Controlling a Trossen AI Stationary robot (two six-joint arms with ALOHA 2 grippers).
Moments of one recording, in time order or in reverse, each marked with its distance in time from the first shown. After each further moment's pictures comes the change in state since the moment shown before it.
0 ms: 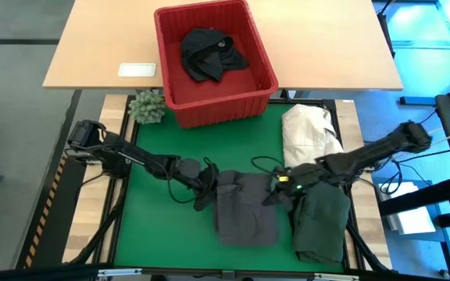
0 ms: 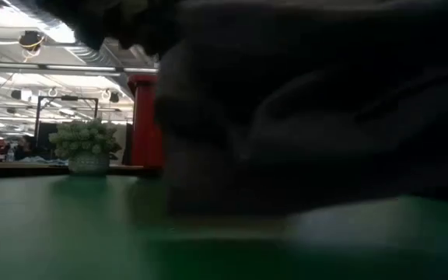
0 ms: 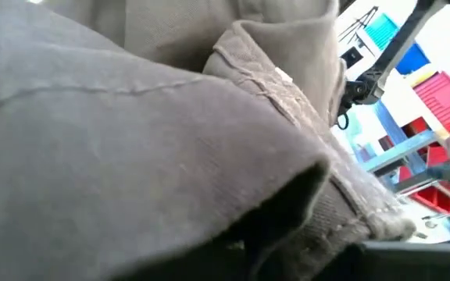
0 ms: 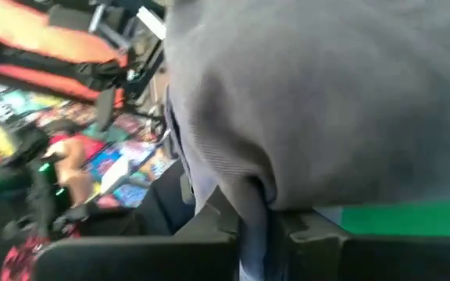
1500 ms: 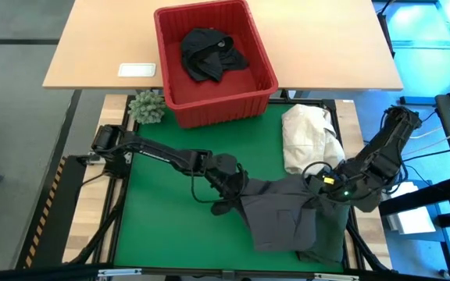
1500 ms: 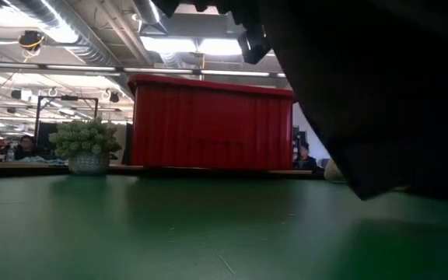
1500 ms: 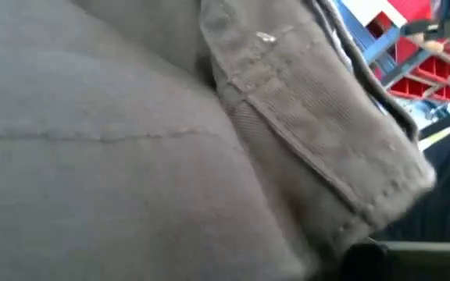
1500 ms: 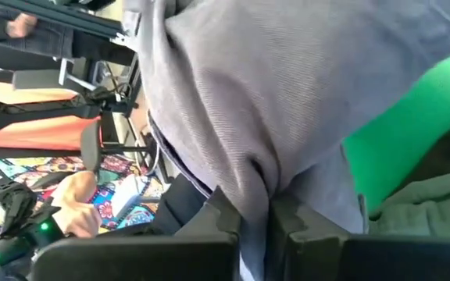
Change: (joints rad) left arm 0.045 0.240 0.570 -0.488 0.313 0.322; right arm 0.577 -0.265 0.242 -0.713 0.578 0.587
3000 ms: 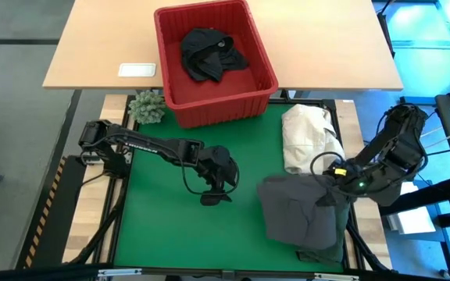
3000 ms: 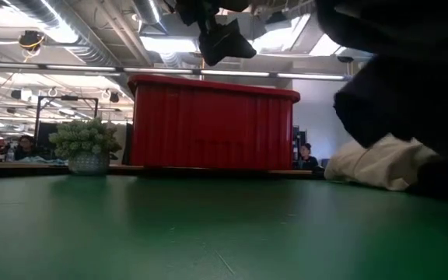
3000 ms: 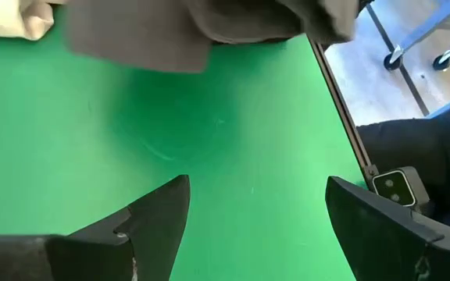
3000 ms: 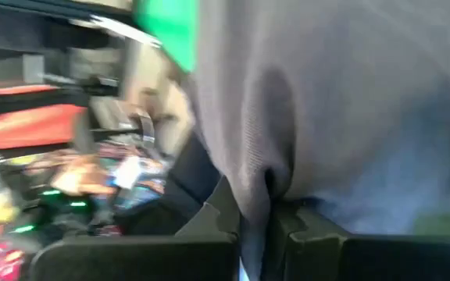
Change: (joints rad) left arm 0.048 -0.136 -0.002 -0.407 -0.190 0.210; right arm 0.004 0.097 0.366 -0.360 -0.131 0.154
